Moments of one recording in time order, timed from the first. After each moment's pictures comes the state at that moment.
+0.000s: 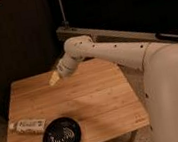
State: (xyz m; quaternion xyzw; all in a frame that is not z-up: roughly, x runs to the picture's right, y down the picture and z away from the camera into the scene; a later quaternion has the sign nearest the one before) arm -0.174 0.005 0.755 -0.42 -0.12 0.50 0.75
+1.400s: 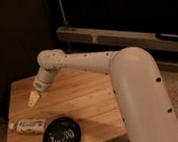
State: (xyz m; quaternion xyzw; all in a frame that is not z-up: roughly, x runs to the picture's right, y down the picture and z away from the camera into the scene) arm -0.292 0.091 0.738 -0.50 -0.17 0.30 0.79
